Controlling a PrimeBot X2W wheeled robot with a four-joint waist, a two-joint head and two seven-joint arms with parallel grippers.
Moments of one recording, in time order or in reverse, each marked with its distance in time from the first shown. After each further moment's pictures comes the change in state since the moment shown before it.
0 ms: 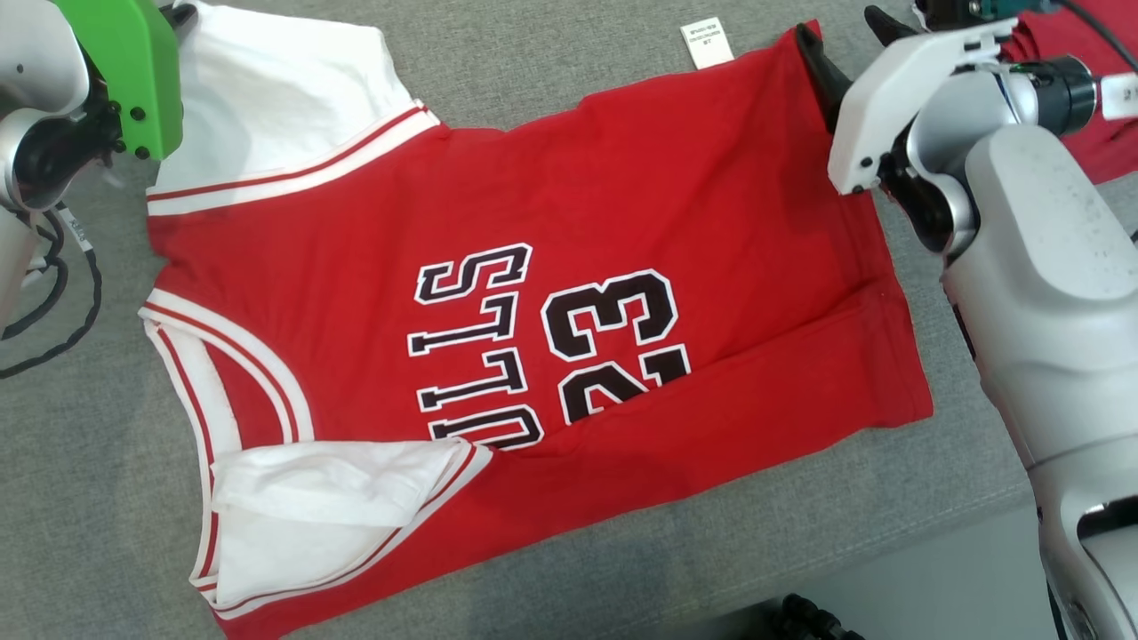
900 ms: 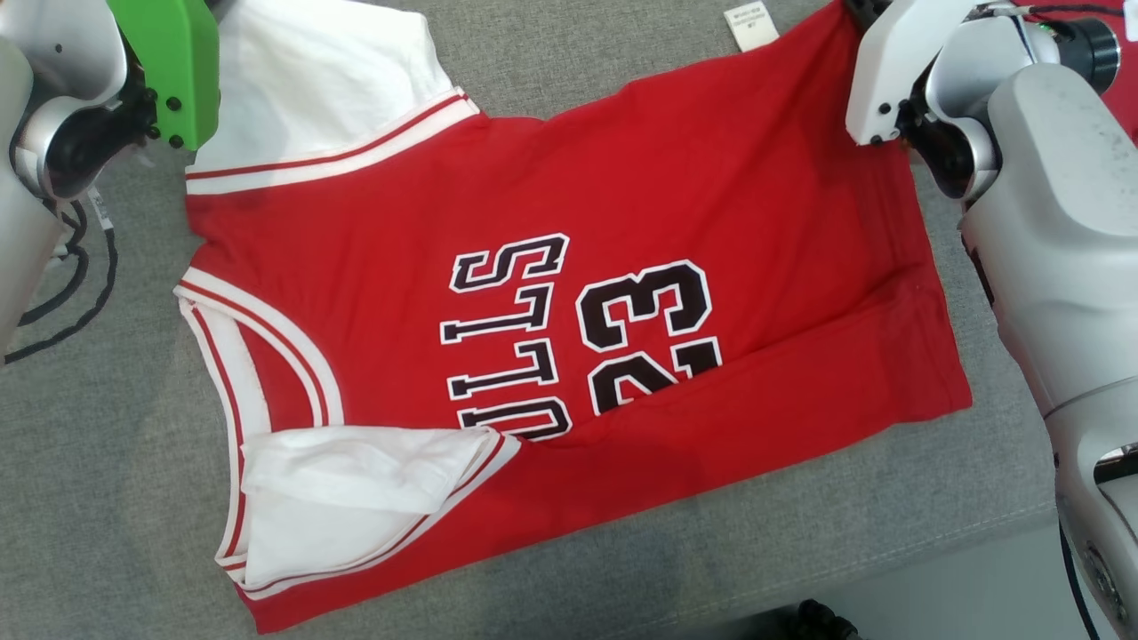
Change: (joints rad) left arm -0.064 -0.002 -0.126 -0.030 -0.057 0.000 -0.088; right arm -0.149 0.003 0.000 0.172 0.030 0.000 0.086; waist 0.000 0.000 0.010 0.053
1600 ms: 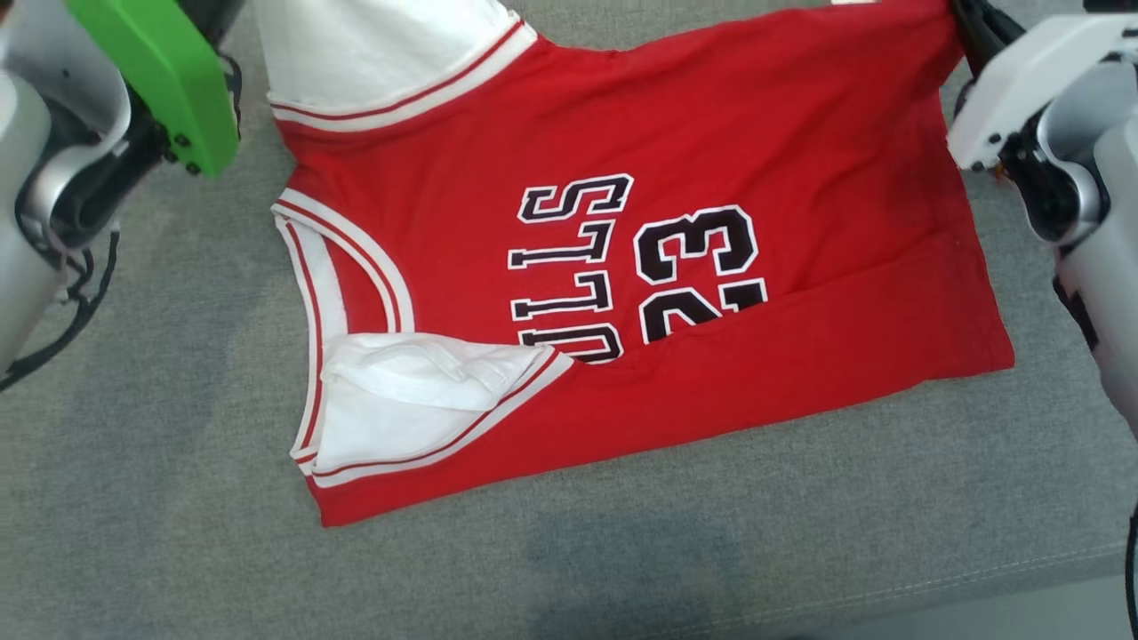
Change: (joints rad) left arm -0.002 0.079 -0.100 -0.162 -0.076 -0.002 -0.361; right arm 0.068 -0.167 0.098 -0.033 0.251 0.000 -0.218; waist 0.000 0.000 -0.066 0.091
